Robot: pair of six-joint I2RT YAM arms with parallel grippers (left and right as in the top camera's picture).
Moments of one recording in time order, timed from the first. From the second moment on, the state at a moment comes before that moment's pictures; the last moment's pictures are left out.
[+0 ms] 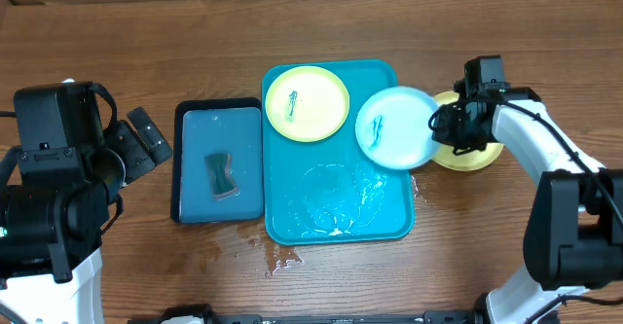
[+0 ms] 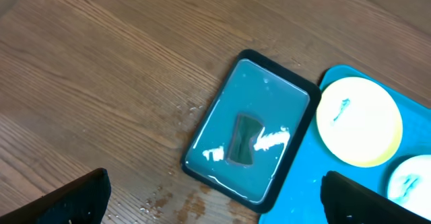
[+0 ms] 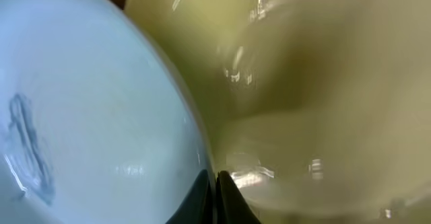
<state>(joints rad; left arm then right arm) 0.07 1.19 1.73 -1.49 -0.19 -0.46 0.02 1.83 1.20 -0.72 -0.15 0.31</state>
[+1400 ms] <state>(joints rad) 0.07 1.61 1.27 -1.21 0.13 -0.25 0.39 1.43 1.05 -0.81 -0.06 0.43</state>
